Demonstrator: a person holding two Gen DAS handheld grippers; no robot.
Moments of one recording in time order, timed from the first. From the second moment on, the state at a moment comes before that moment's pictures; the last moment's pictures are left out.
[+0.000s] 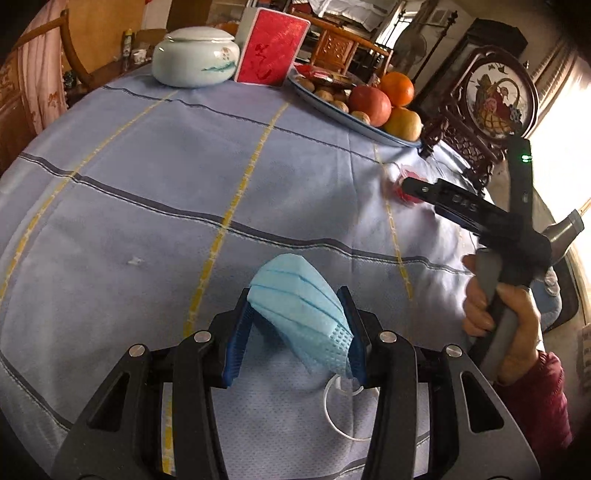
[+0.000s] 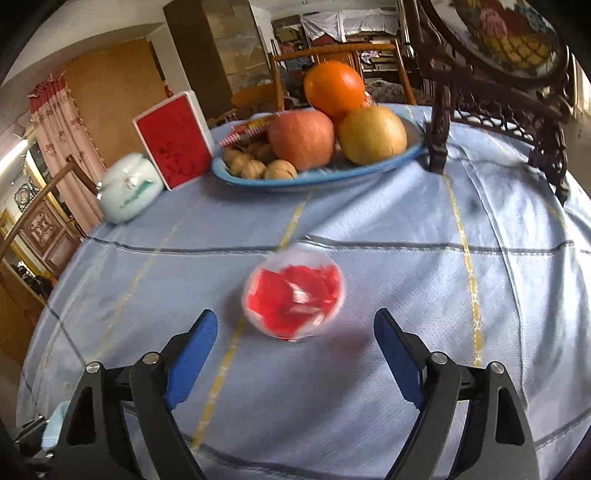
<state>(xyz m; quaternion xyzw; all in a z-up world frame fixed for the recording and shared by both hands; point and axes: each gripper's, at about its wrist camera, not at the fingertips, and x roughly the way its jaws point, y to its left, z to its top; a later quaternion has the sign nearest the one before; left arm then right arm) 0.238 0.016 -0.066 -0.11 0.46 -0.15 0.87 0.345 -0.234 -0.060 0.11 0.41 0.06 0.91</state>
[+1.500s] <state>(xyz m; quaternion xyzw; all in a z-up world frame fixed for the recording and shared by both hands) 0.184 0.061 -0.031 -0.15 0.36 -0.10 0.92 0.177 -0.196 -0.029 0.05 0.38 0.19 0.90</state>
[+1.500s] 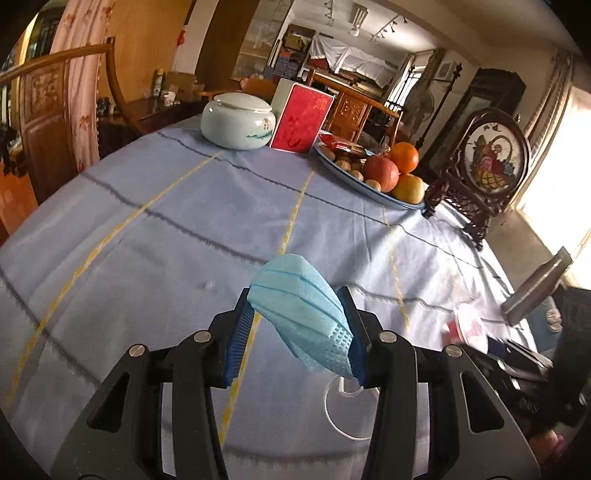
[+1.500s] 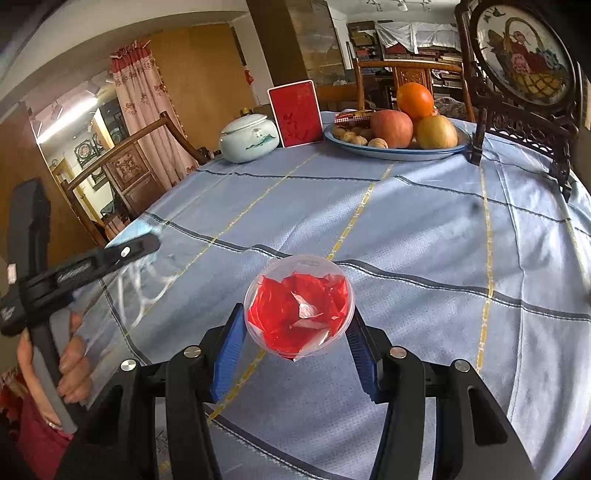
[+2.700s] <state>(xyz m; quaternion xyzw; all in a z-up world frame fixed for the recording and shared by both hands) -0.171 0.324 -0.077 -0.30 0.33 0.22 0.87 0.144 -0.203 -0.015 0.06 0.34 0.19 0.92</state>
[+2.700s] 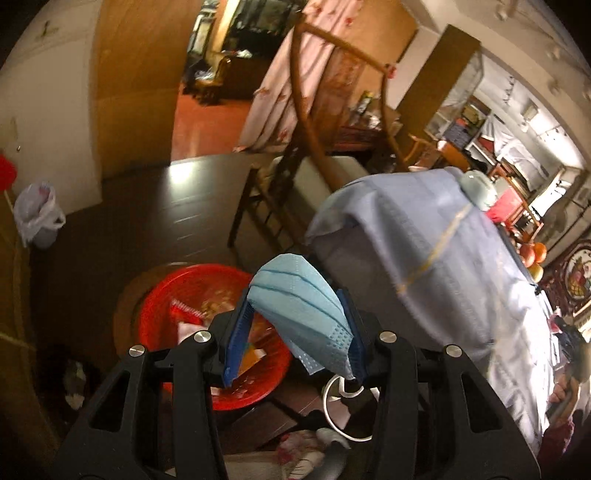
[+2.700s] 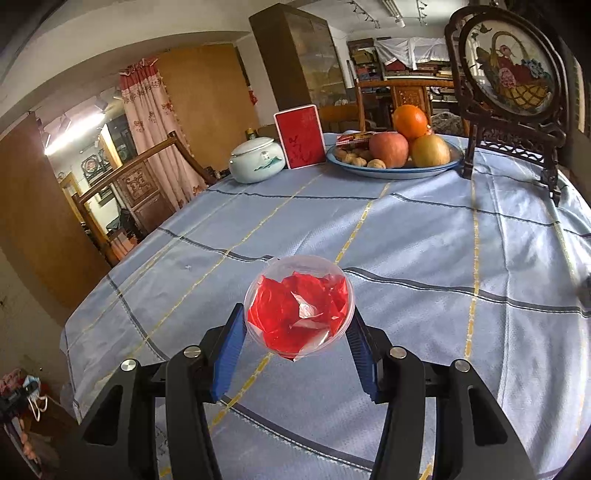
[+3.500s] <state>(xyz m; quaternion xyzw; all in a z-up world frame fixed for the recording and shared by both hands) -0.213 0.390 -0.128 -0.36 0.28 0.39 0.79 0.017 0.068 0.017 -0.04 0.33 0.47 0.82</state>
